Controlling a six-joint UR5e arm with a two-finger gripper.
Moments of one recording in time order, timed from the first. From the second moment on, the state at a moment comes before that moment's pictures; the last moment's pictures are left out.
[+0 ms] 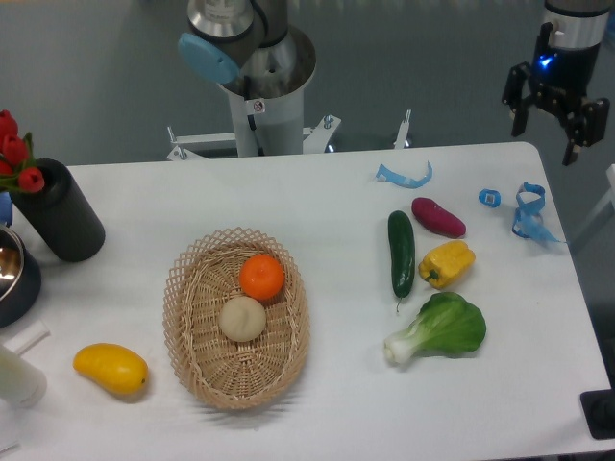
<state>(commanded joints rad) 3.08 -1.71 -1.63 -1.14 1.31 2.04</state>
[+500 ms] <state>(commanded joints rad) 3.06 -1.70 -1.63 -1.14 1.31 2.01</state>
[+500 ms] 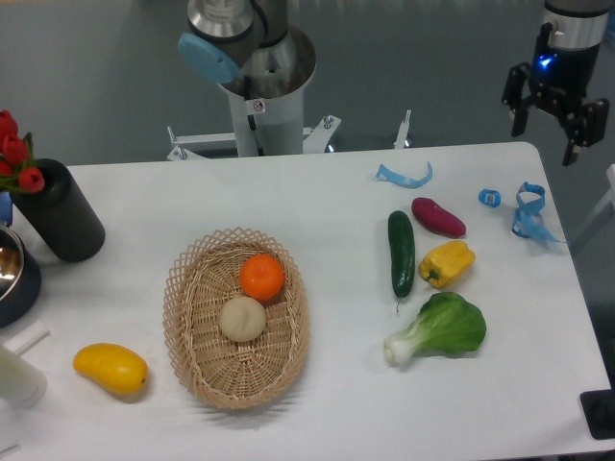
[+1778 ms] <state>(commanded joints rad) 2.87 -1.81 -1.70 -1.01 1.31 1.60</state>
